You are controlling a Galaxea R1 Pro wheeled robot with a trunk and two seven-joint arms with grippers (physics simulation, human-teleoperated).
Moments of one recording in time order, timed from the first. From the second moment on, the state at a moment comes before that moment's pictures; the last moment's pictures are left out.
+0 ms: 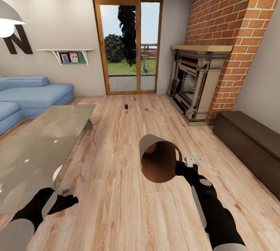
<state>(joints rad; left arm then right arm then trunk) -0.63 0.25 0.09 -0.51 0.26 0.72 -0.03 -0.42 0.09 -0.08 -1.23 0.10 0.37 0.09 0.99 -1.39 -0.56</state>
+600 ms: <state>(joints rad) -0.87 0.24 0.09 -0.32 0.27 0.68 0.00 -0.42 0.09 -0.07 -1.24 0.10 0.37 0.10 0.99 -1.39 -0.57</state>
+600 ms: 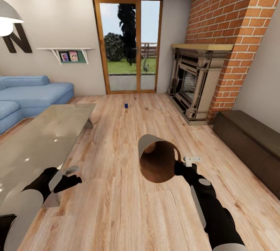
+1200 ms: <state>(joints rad) -0.86 0.25 0.09 -0.32 0.28 0.57 0.06 -0.42 0.09 -0.06 -1.24 0.10 0.37 0.10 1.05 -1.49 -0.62</state>
